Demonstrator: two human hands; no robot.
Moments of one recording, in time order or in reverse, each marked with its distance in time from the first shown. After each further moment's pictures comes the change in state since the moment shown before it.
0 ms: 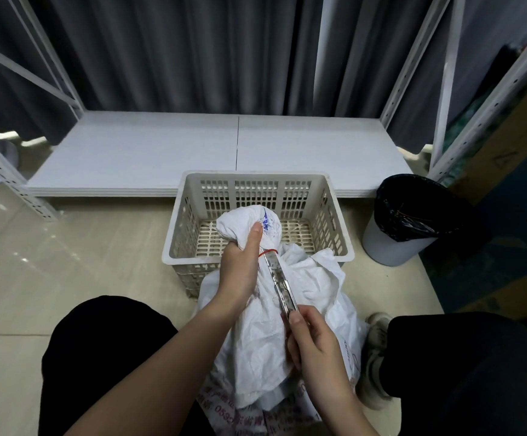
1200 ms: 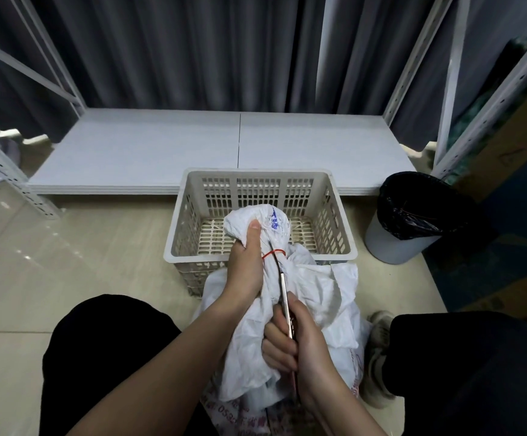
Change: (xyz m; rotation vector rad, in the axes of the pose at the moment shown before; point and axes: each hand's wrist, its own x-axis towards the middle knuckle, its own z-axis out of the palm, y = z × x) left_hand 0.003 -0.002 0.006 0.046 0.017 -0.087; right_hand 0.017 -0.015 0.024 0.780 -0.309 0.461
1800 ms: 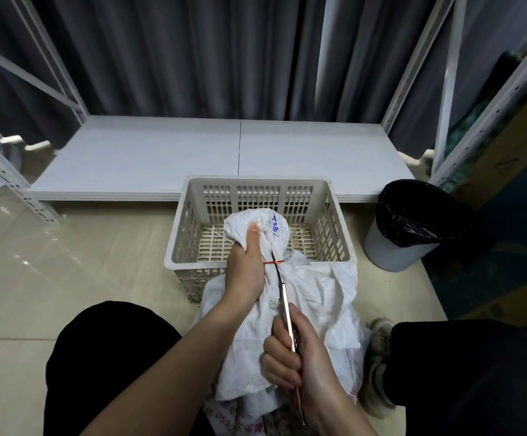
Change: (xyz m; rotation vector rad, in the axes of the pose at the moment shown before) left_hand 0.010 -0.001 0.000 0.094 0.067 0.075; right_hand -0.005 -0.001 0.002 0.102 -0.052 0.043
